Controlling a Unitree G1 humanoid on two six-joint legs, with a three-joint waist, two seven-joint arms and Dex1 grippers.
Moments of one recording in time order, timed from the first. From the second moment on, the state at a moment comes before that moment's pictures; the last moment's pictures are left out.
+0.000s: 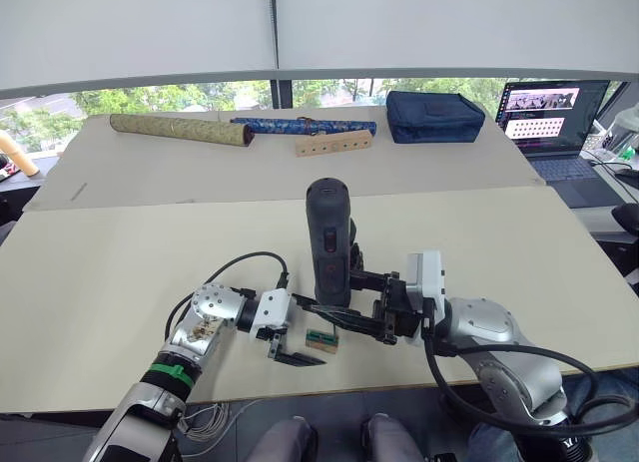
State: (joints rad) left arm -0.43 0.45 -0.31 0.37 -0.20 -0.29 -1.45; right arm -0.18 -0.45 0.18 -0.55 0.53 0.35 0.85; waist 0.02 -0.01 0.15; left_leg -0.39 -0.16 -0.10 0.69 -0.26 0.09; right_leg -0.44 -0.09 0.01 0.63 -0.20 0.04
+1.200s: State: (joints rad) left arm -0.42 0.46 -0.32 0.32 -0.19 -0.25 -1.44; right arm -0.18 -0.42 0.19 -0.54 0.50 0.35 0.86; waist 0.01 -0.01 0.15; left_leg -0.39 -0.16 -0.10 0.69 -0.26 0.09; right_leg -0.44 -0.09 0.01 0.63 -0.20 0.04
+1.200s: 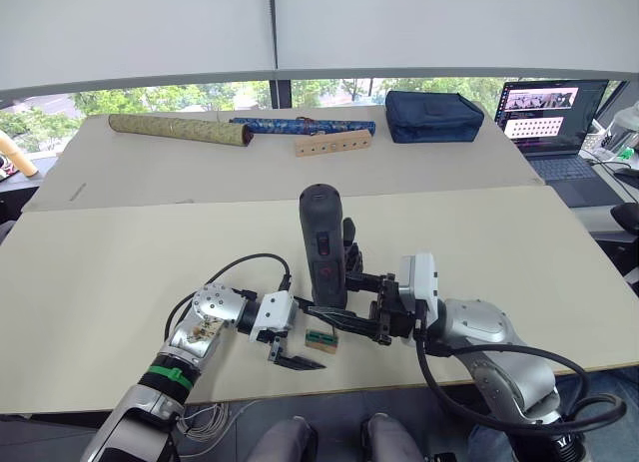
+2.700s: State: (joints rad) left arm -0.41 0.51 -0.27 0.26 -0.23 -0.15 -1.43; right arm -0.22 -0.45 0.14 -0.62 0.63 0.45 0.80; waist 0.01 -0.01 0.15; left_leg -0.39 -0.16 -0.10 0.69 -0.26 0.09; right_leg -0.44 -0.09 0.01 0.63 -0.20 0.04
